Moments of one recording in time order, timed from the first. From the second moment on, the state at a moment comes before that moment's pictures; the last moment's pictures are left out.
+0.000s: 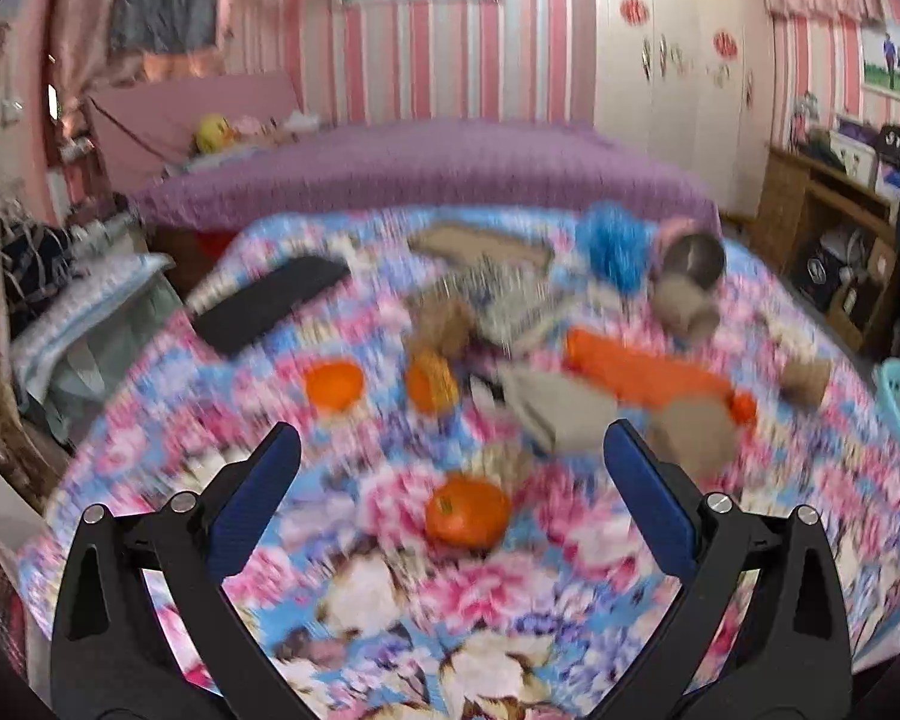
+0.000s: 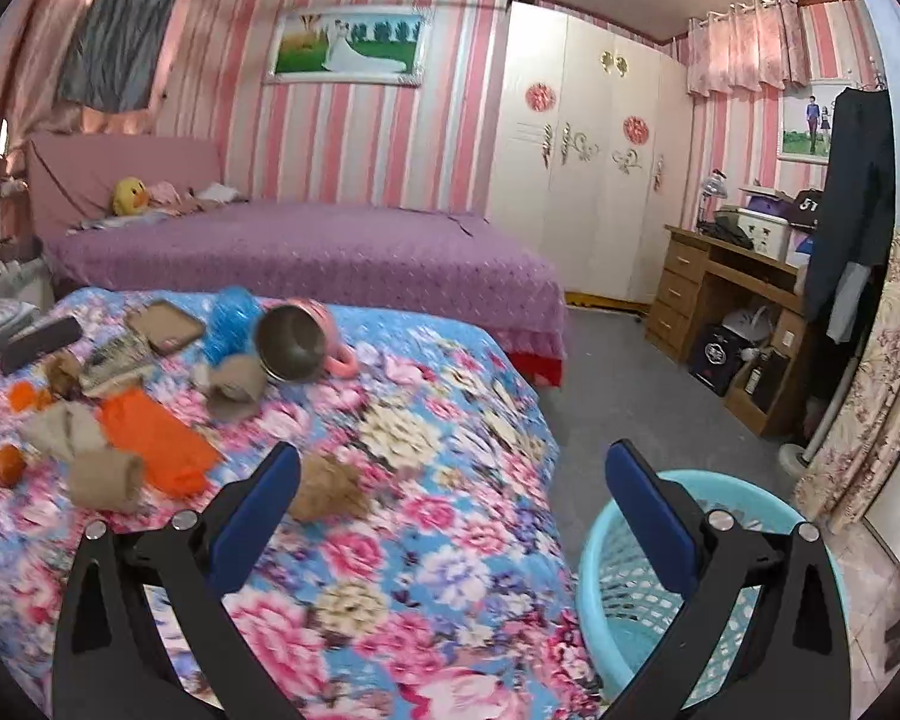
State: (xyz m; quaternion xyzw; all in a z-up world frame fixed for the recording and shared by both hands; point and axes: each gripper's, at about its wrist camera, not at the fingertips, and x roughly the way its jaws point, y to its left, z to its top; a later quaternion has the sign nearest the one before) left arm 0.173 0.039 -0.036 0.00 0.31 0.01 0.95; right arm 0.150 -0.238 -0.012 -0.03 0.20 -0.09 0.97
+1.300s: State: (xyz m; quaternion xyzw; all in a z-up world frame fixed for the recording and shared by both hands) left arm 0.190 0.041 -0.047 -0.02 0.33 0.03 0.94; right arm 0.229 -0.211 -0.060 0.02 0.34 0.00 0.94
